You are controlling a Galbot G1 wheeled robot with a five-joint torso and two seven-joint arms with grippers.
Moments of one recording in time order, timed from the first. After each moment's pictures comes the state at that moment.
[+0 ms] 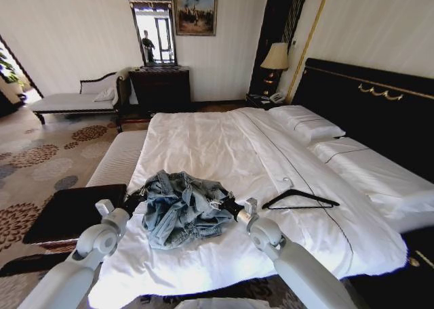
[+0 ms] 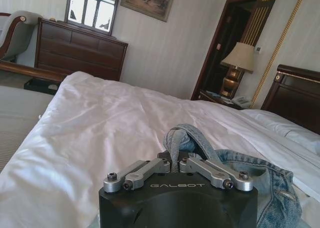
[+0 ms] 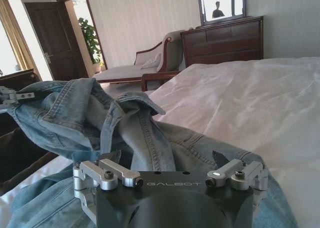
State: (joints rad) left arm 1.37 -0.86 -0.54 -1.96 -0.98 0.18 -0.05; right arm -1.08 1.04 -0.01 1.91 0.64 -0.28 0.01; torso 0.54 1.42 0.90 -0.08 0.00
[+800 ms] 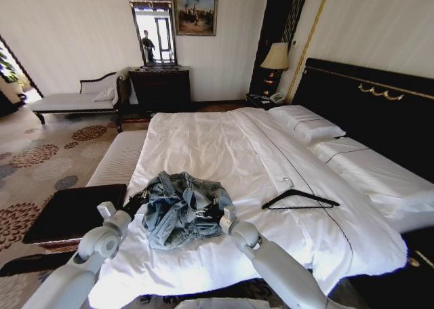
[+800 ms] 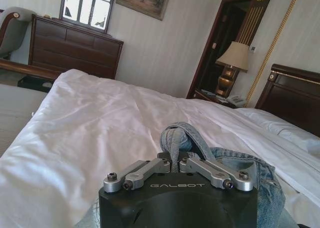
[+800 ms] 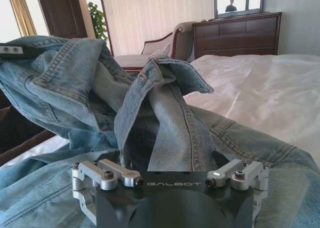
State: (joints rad) left arm 1.40 -0.86 -0.54 -1.99 -0.97 0.18 -0.05; right arm -0.93 1.18 -0.18 1.66 0.50 -0.22 0.03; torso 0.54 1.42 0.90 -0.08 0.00
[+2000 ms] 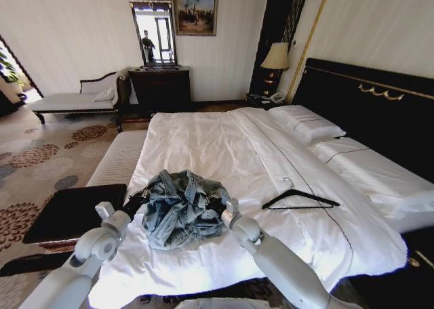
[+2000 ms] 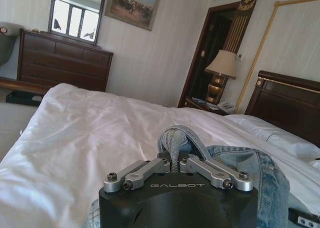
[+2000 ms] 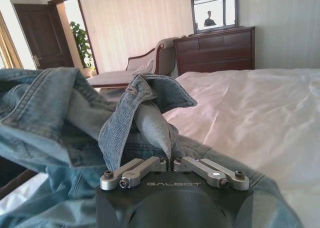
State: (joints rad) left arm 1.42 -0.82 -0.57 -2.07 -0.99 0.18 -0.06; right arm -0.92 1.10 -0.12 1.82 0.65 -0.28 0.13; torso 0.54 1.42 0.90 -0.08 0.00
